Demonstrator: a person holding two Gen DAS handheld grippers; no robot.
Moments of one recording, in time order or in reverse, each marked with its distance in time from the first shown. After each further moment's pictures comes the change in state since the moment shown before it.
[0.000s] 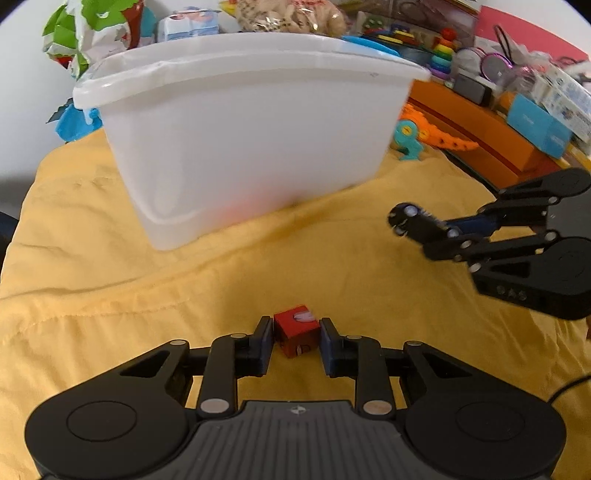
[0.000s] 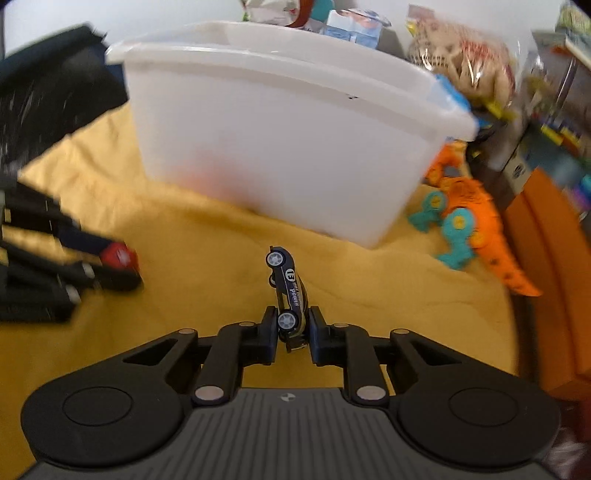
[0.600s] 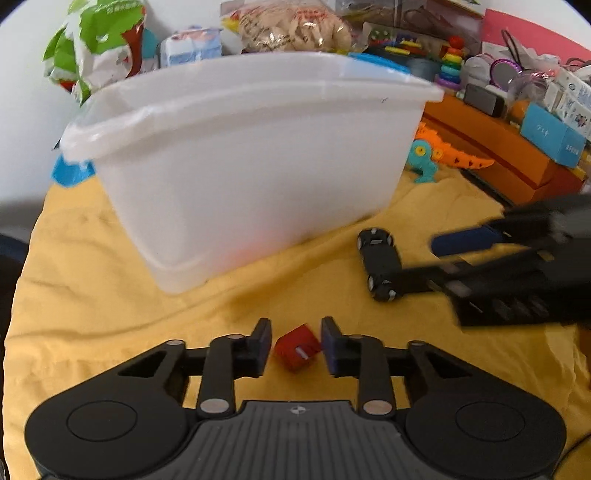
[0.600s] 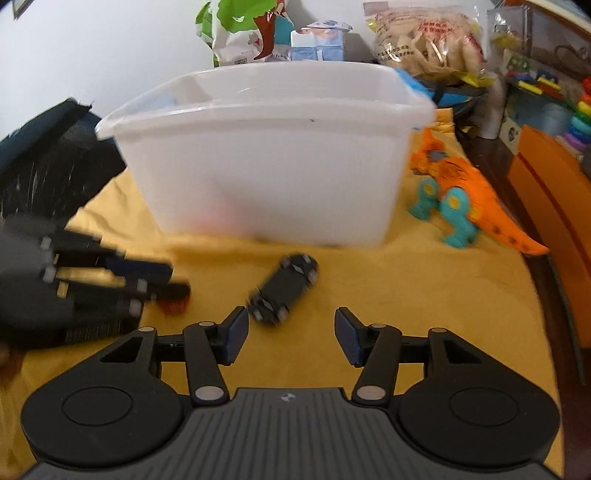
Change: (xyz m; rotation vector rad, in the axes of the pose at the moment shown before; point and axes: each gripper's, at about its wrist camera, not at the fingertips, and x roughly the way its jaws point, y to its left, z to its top) left arm 0.004 0.003 0.019 0.013 -0.045 0.068; right arm 0.002 -0.017 0.015 0.278 -0.075 0.151
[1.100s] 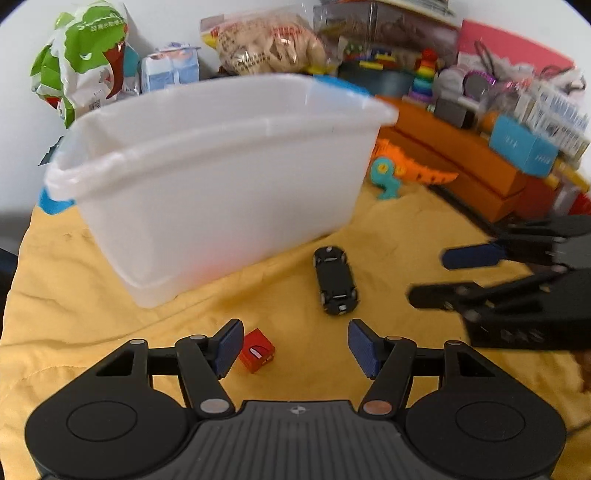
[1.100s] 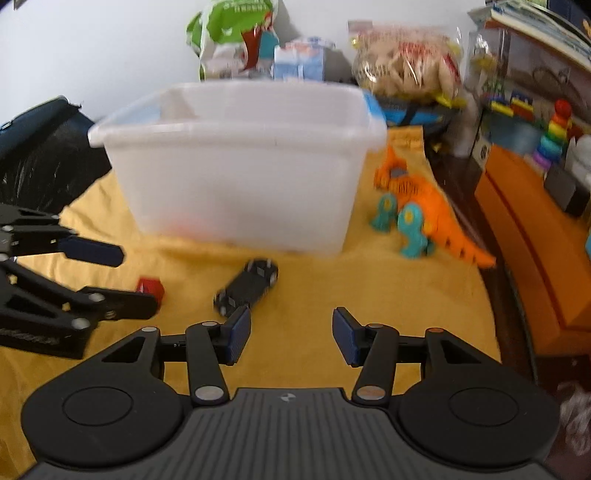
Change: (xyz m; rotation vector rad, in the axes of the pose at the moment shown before) left arm -0.010 -0.023 0.012 0.026 -0.034 -0.047; right arm -0.033 -0.015 -0.016 -0.051 -0.025 -0.084
